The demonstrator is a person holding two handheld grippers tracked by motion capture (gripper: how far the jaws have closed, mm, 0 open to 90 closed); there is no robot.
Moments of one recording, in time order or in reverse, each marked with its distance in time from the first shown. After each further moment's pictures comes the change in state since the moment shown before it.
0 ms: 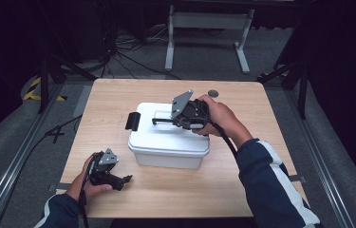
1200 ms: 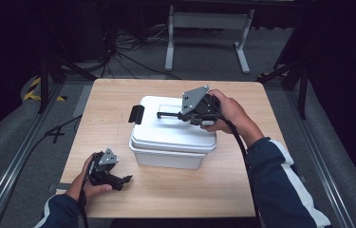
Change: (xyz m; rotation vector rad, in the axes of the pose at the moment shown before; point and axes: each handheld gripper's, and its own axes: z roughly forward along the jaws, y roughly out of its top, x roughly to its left) left arm 0.000 0.000 -0.001 0.007 -0.006 -0.004; right arm -0.002 -0.009 -0.035 -0.078 -0.057 -0.020
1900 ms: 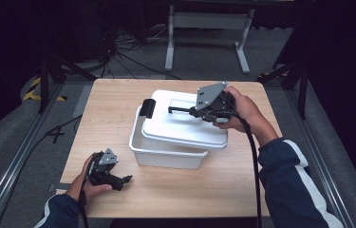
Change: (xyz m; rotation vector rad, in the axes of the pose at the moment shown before) left arm 0.000 0.000 0.000 0.000 -0.001 0.002; right arm -0.006 -0.019 -0.029 -0.012 -0.047 0.025
